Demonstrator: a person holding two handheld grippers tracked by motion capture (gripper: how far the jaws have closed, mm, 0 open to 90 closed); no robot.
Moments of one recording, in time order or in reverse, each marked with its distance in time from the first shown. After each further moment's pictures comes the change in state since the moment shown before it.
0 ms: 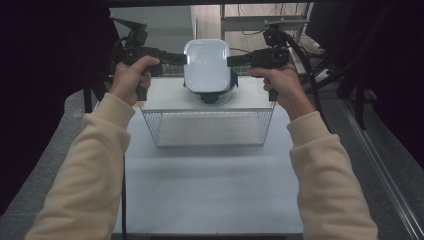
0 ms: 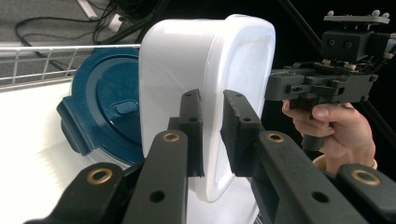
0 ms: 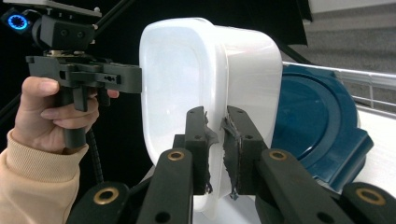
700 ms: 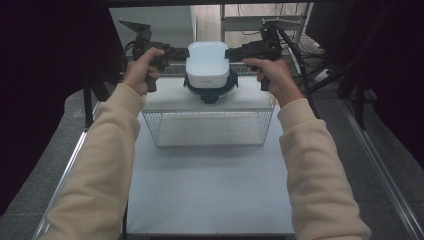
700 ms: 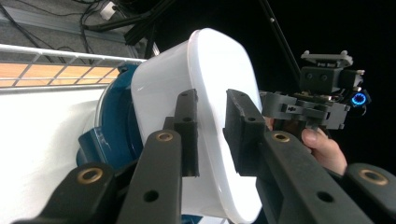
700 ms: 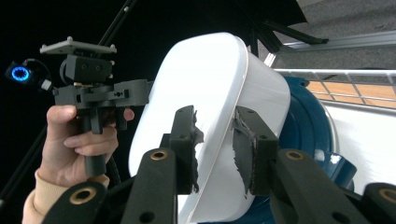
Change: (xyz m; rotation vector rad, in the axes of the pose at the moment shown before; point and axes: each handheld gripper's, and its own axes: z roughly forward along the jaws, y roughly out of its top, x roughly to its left) left arm 0.053 0.020 0.028 -0.036 -0.080 -0.225; right arm -0.045 0.021 0.028 -0.005 0.026 0.230
